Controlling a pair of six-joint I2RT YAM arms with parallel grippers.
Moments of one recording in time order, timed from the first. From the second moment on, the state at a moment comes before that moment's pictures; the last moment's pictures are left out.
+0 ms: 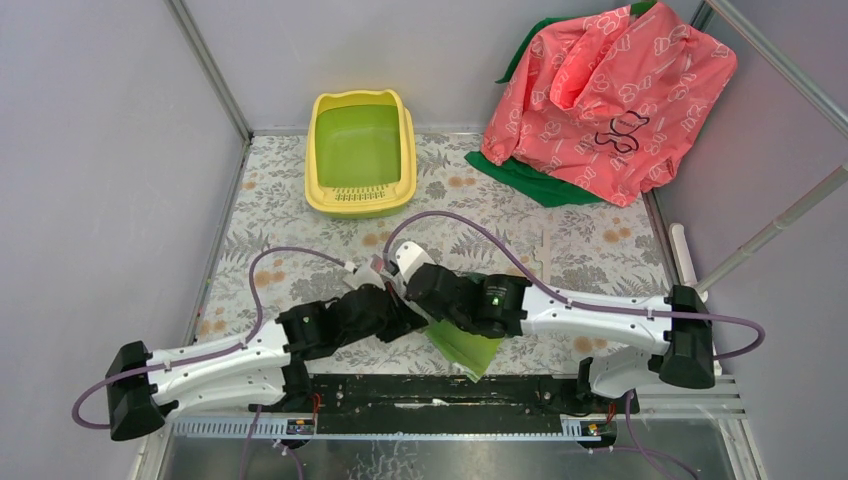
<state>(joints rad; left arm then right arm) -1.10 0.89 0.57 -0.35 -0.16 -1.35 1.29 1.43 1.20 -0.57 0.51 0.12</state>
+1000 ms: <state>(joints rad) -0.96 1.41 0.77 -0.11 -0.13 -1.13 1.24 1.33 0.91 -0.41 0.83 0.32</state>
